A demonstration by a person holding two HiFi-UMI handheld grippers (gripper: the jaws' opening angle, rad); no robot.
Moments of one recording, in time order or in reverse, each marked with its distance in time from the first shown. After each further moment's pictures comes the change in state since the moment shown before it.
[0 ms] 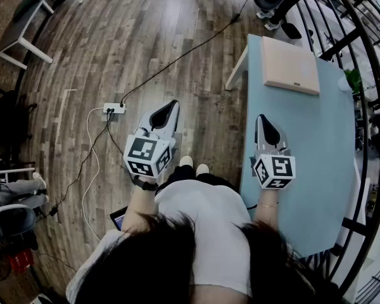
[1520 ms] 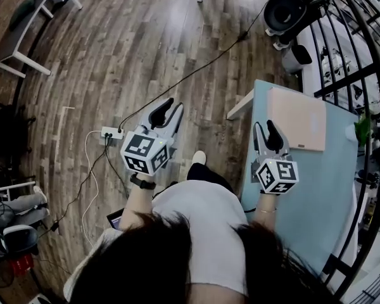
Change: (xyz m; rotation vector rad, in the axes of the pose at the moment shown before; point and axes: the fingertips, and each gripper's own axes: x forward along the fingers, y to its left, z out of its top) left arm 0.222 0.123 0.071 -0.067 0.018 -0.036; right arm 0.238 -0.096 0.048 0.136 0.035 0.040
